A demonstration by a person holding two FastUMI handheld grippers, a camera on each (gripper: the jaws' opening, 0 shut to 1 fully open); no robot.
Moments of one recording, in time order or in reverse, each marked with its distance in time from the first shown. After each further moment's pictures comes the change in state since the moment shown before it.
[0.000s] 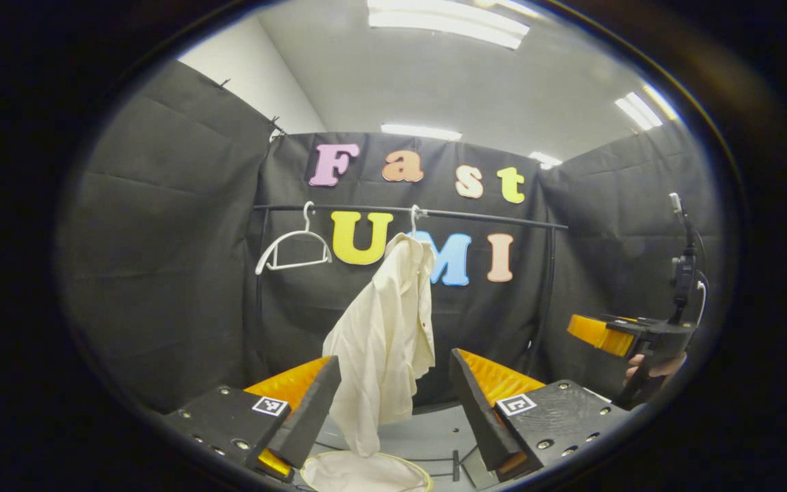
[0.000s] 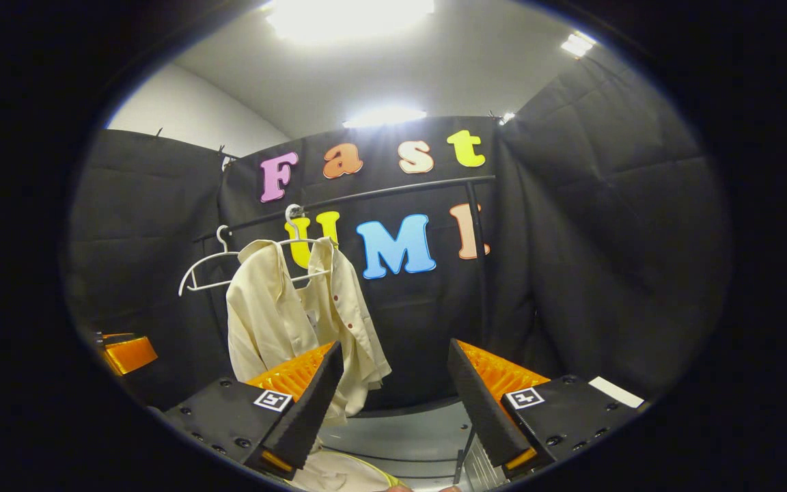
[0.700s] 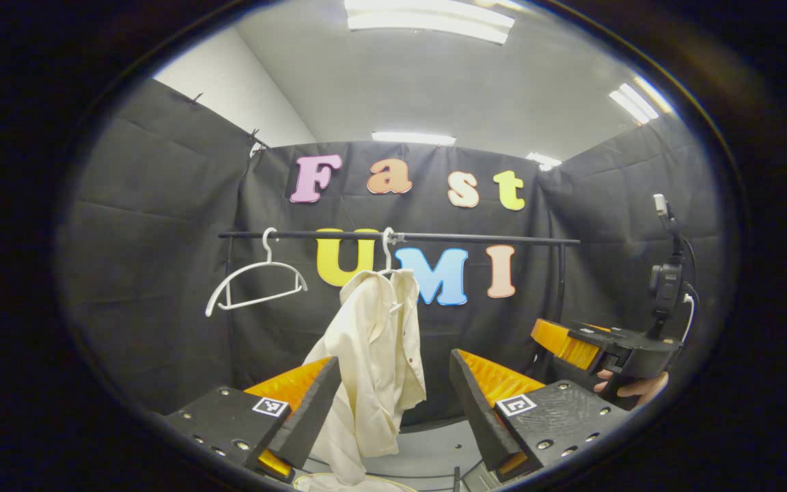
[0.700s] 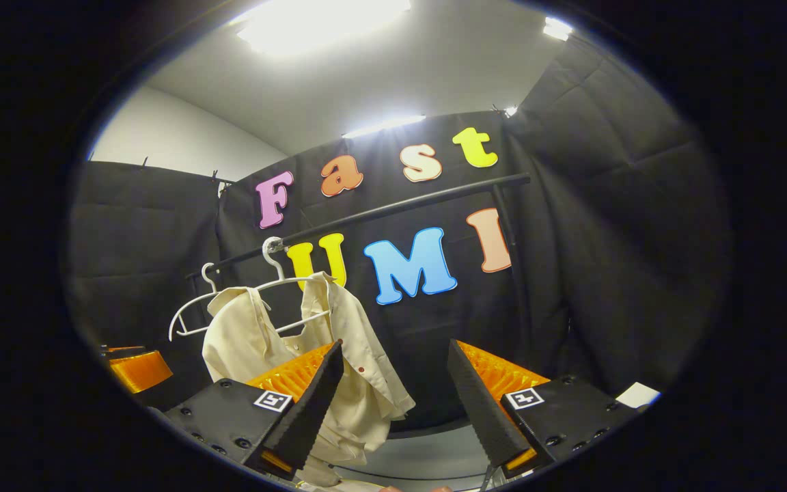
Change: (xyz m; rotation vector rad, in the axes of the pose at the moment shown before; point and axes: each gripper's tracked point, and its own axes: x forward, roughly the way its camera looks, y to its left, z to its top) left arm 0.138 -0.070 0.056 0.062 -0.033 0.026; right arm 0.142 -0.004 0.045 0.113 -0.033 0.098
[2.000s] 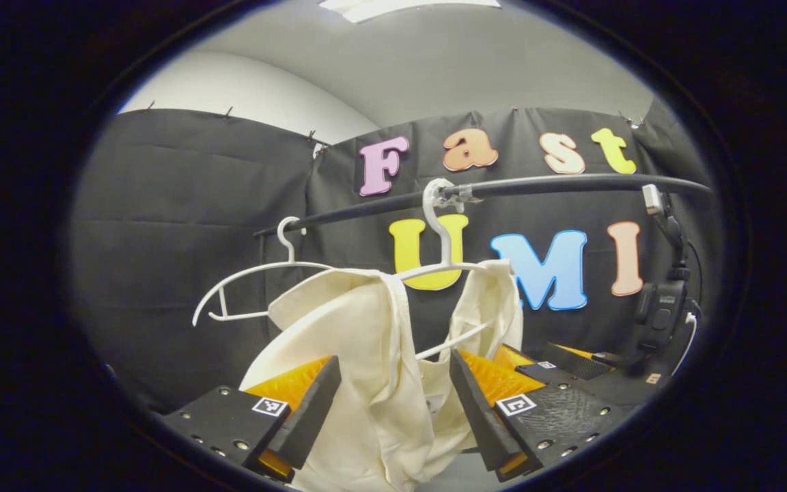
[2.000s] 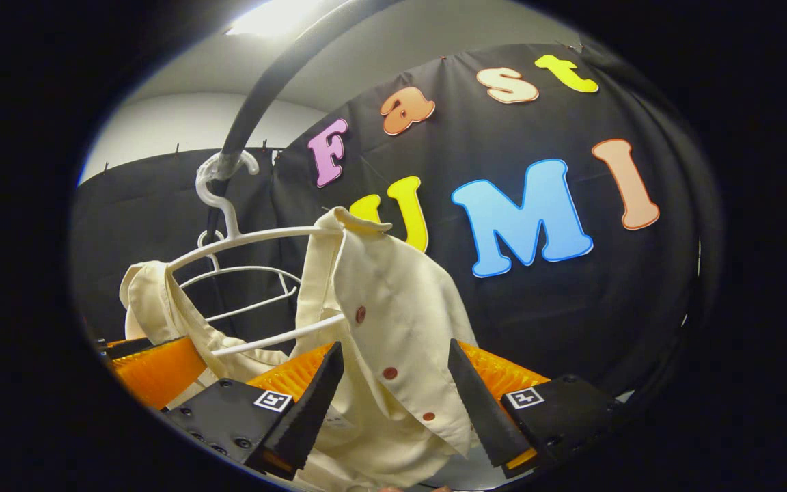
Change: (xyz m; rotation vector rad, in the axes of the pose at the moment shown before) left arm 0.239 0.035 -0.043 0.080 0.009 0.505; right arm 0.270 0.099 -0.078 -0.008 0.155 0.421
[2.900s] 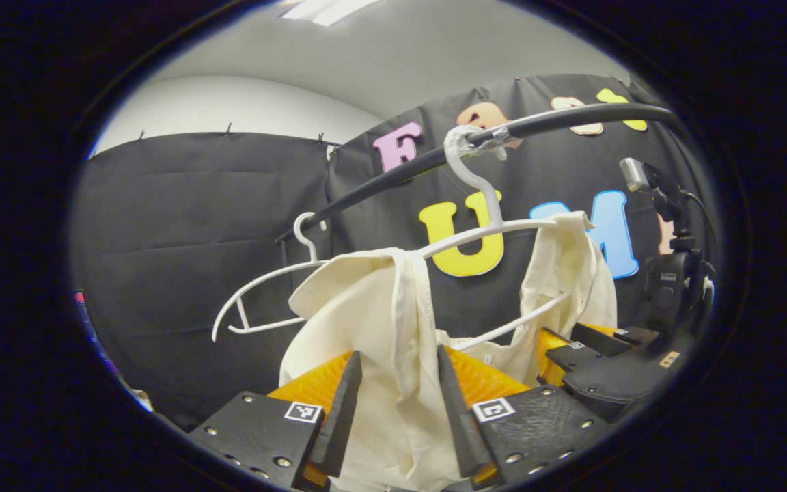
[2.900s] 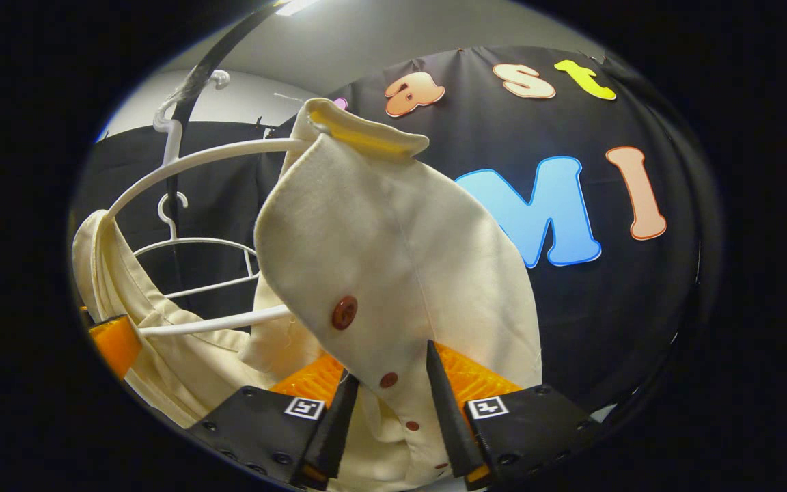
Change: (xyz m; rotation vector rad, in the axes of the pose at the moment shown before) left arm 0.049 0.035 -0.026 0.144 0.022 0.154; right arm 0.075 -0.012 -0.023 -0.068 0.025 -0.103
